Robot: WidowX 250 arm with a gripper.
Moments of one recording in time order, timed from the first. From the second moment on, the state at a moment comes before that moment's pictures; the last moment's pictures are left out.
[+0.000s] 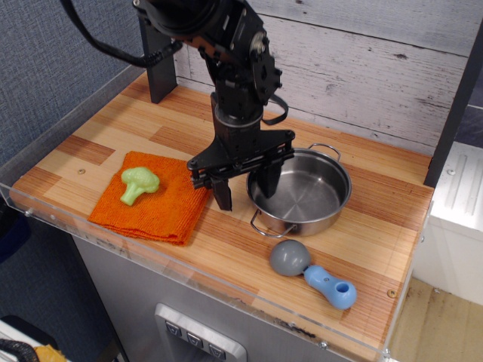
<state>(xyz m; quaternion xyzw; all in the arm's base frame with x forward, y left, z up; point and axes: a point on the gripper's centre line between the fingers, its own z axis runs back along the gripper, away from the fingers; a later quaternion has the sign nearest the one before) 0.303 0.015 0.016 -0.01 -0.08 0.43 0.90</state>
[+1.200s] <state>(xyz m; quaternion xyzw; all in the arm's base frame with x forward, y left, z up) 0.319 0.029 0.046 -0.04 -0.09 0.45 0.89</state>
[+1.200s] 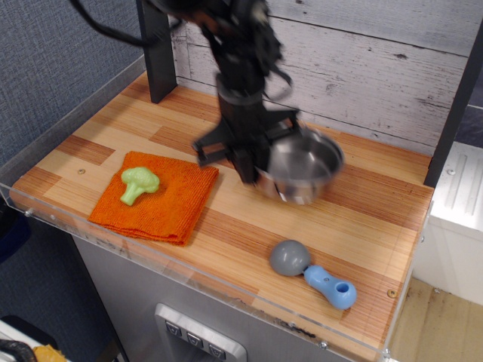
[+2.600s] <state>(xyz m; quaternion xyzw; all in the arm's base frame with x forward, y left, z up) 0.324 0.133 0.037 -0.03 -0.08 0.56 0.82</state>
